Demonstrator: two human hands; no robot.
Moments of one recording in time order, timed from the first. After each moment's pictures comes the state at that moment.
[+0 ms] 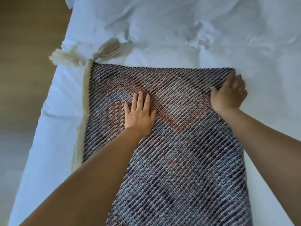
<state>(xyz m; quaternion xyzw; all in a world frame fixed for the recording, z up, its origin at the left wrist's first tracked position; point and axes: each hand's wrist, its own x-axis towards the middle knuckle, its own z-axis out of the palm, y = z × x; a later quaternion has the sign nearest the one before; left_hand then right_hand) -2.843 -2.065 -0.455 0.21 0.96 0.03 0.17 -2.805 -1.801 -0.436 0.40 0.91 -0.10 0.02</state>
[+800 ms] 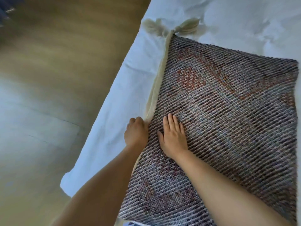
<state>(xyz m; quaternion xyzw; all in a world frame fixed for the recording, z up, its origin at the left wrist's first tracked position) -2.682 -2.316 -0.434 -0.12 0.95 0.22 0.16 -2.644 -2.187 -0.456 -0.01 0.98 -0.13 0.17</state>
